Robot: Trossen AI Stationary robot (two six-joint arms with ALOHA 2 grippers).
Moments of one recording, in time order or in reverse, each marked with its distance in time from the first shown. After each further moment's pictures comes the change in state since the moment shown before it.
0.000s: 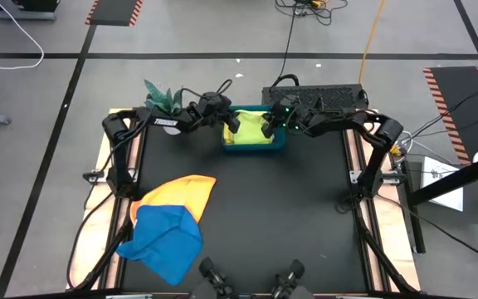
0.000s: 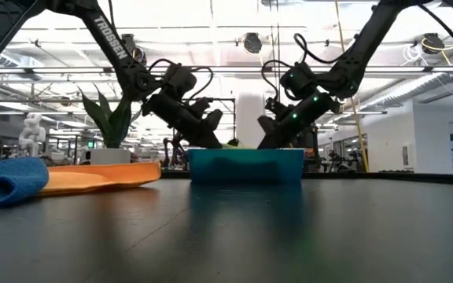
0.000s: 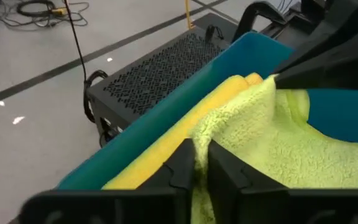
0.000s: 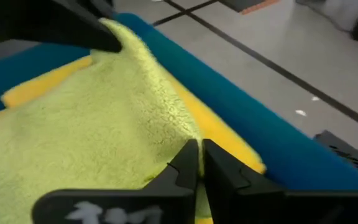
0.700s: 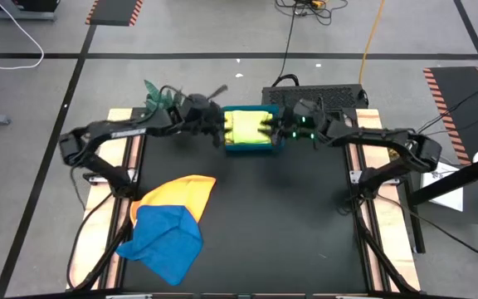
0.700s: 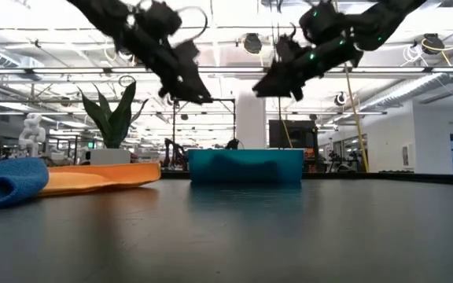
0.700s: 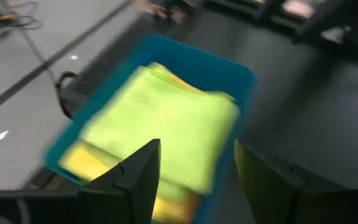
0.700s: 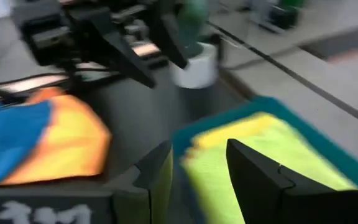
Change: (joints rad) left arm -0.161 -0.450 -0.009 -0.552 0.030 0.121; right arm 0.192 -0.412 -0.065 -0.166 -0.165 0.086
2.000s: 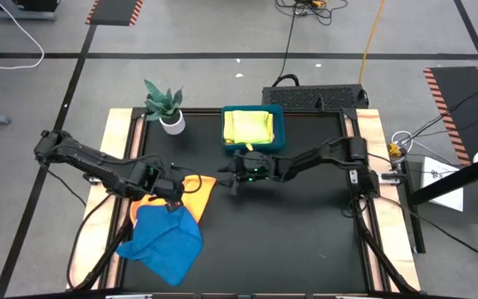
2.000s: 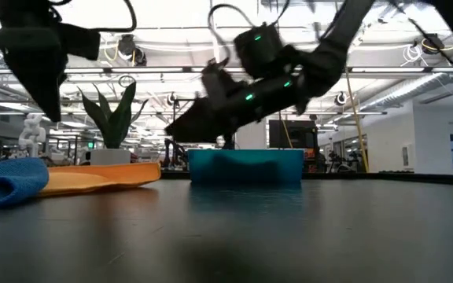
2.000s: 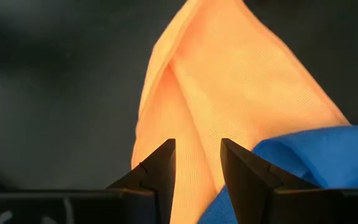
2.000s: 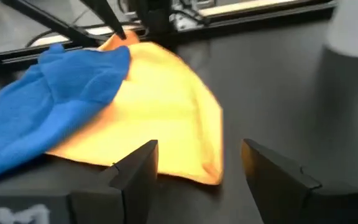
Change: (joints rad) left arm -0.762 -0.325 -0.237 -0.879 -0.361 -0.747; right arm 0.415 0.655 0.227 0.441 0.119 0.040
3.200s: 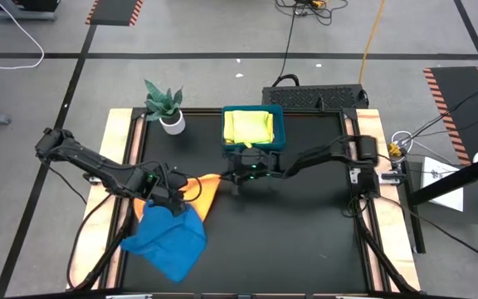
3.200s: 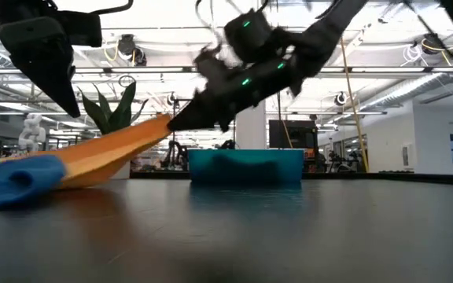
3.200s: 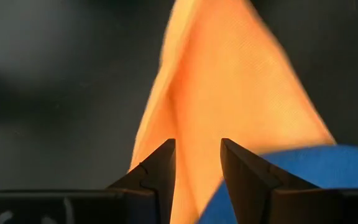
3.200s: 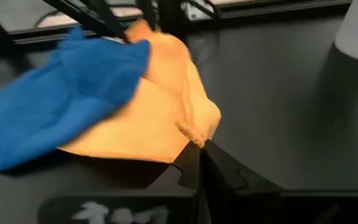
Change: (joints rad) left arm -0.100 0.002 -0.036 0.172 -0.154 0.007; right arm 0.001 -0.077 0.072 -0.248 -0.037 -0.050
